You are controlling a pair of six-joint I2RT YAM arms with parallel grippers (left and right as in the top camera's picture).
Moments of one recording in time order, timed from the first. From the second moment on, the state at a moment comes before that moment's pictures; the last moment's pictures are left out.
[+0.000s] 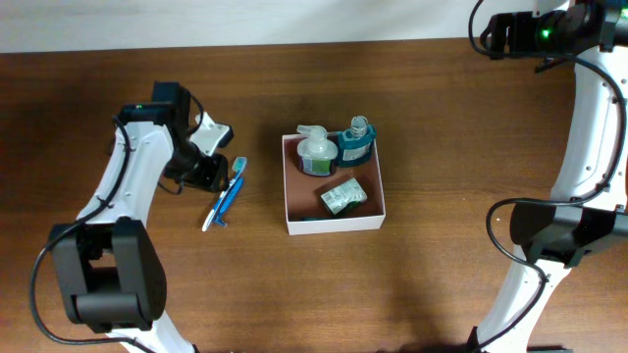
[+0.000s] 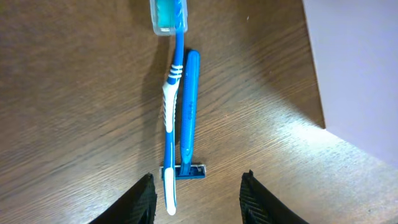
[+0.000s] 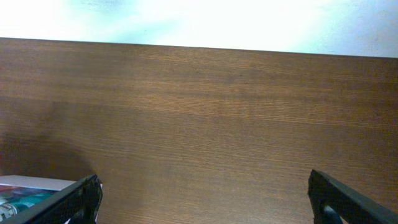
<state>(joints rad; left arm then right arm) -0.01 1.90 1.50 -1.14 0.22 0.36 -0.22 2.22 2.66 -1.36 -0.27 -0.22</state>
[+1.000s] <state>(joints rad) -0.10 1.90 1.45 -1.00 0.22 0.32 -0.22 2.22 2.66 -1.36 -0.27 -0.22</state>
